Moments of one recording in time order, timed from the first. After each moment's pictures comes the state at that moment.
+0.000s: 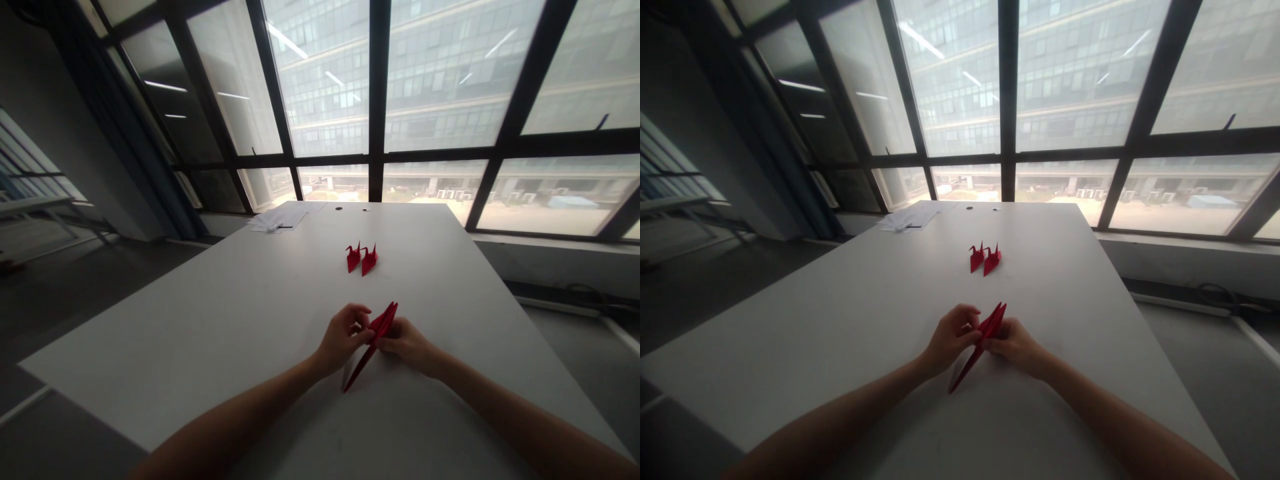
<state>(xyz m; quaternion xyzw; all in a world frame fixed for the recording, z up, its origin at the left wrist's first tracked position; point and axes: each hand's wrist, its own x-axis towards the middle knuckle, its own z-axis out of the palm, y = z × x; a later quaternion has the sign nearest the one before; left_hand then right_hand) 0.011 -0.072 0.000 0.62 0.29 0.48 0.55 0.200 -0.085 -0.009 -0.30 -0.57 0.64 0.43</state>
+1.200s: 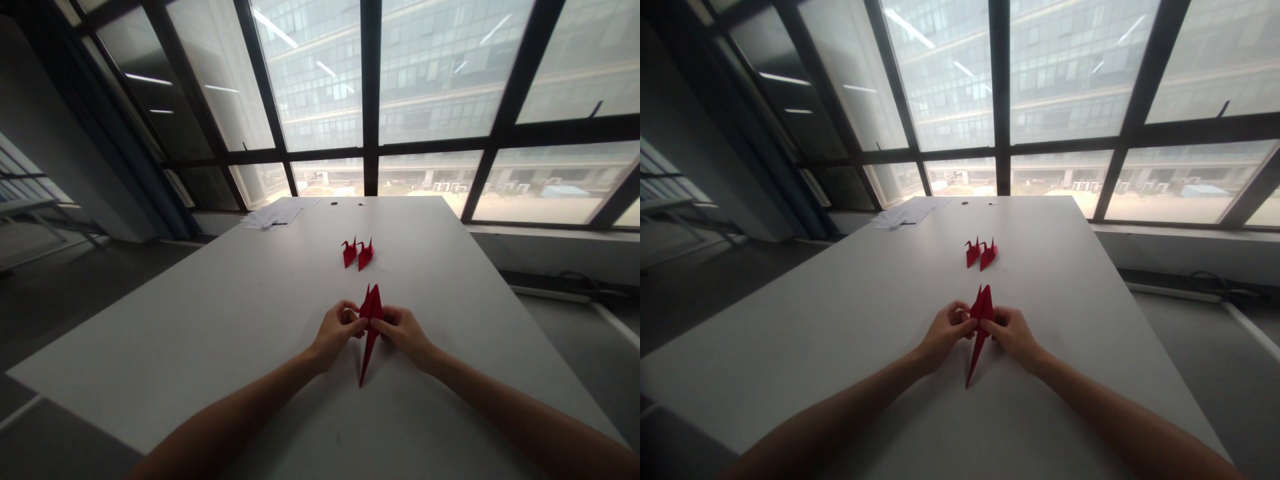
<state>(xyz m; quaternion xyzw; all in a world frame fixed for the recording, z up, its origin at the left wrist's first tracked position) 0.011 -0.072 0.009 0.51 0.38 0.44 0.63 0.190 -0.091 0.004 -0.41 -0.55 0.54 0.49</state>
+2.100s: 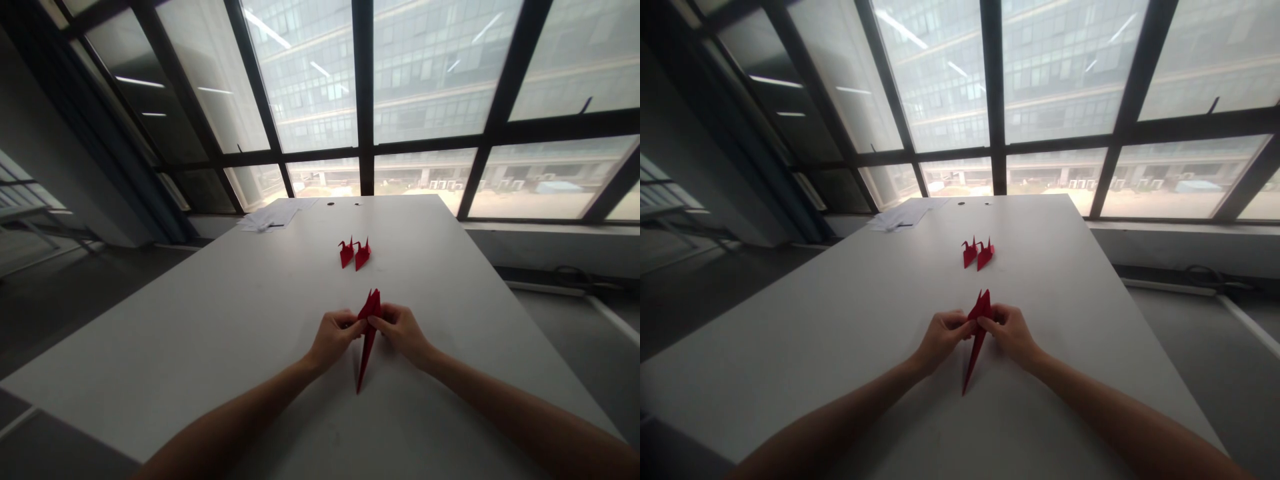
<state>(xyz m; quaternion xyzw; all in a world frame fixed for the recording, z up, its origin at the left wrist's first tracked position) 0.011 -0.078 0.019 0.65 0.40 0.41 0.50 0.190 -0.089 0.001 -0.41 -0.54 0.51 0.52</state>
